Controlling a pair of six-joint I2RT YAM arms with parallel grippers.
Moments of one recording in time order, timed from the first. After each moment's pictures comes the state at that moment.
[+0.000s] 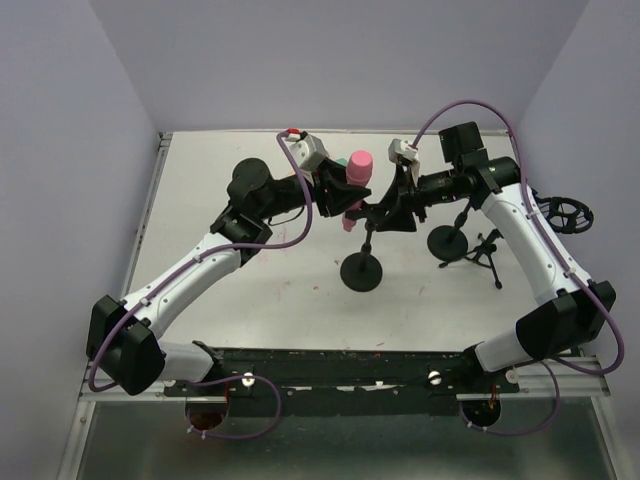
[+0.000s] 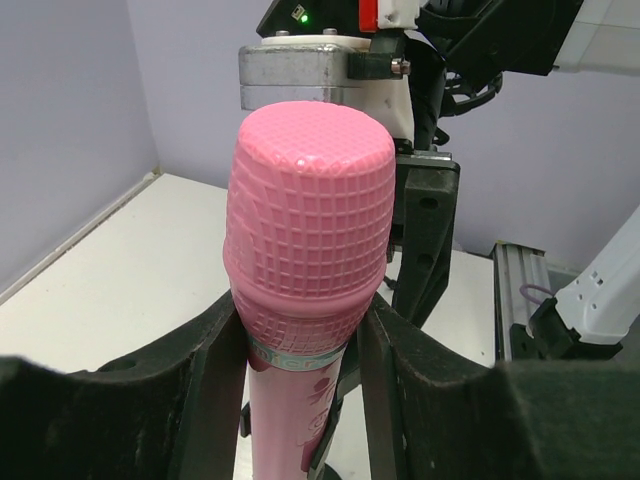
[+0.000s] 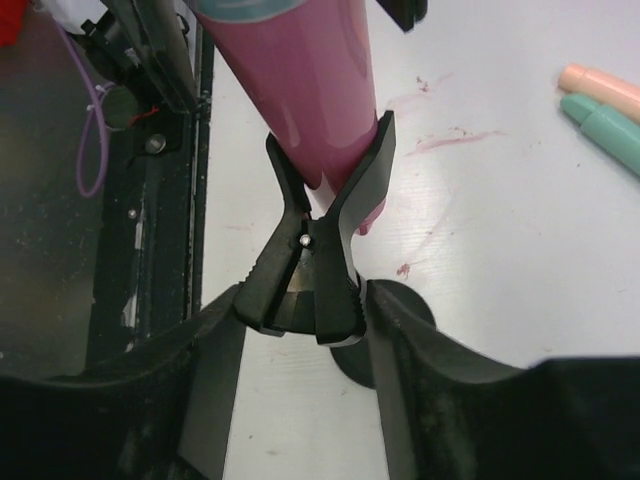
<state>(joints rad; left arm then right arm) -0.63 1.32 1.11 0.43 0.65 -0.24 0.31 1.48 1.54 -0.99 -1.08 -0.71</state>
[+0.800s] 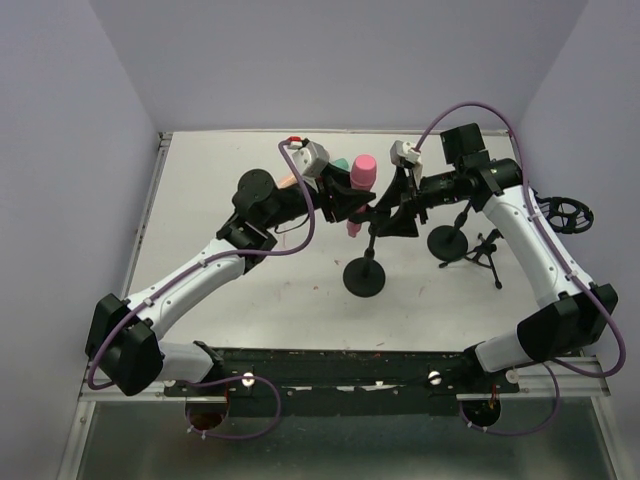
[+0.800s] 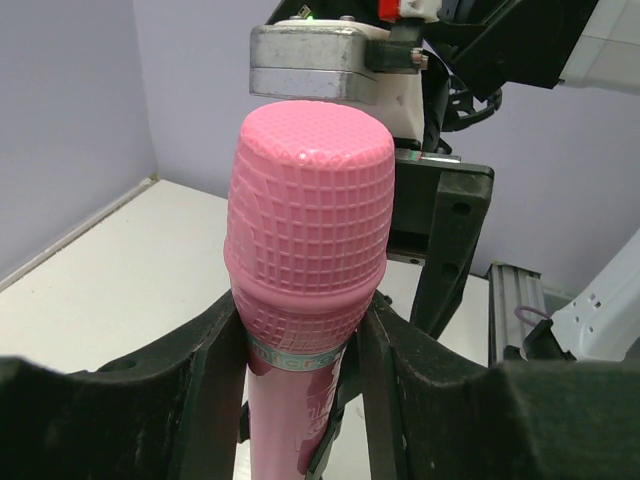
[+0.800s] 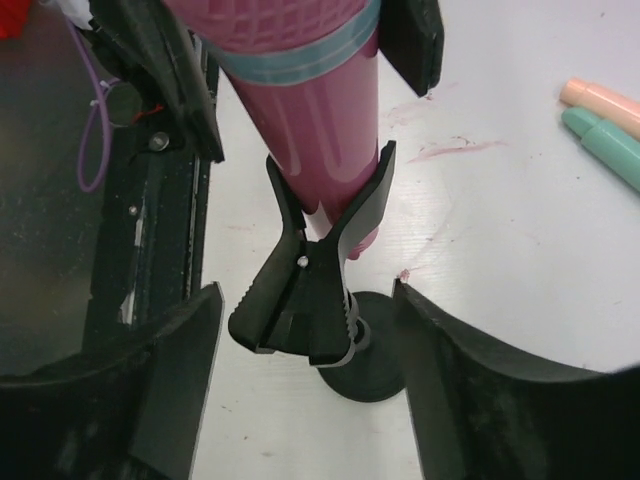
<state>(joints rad) -0.67 1.31 1.05 0.53 0.57 -0.28 0.31 1.47 1.53 -0.99 -1.11 -0.72</state>
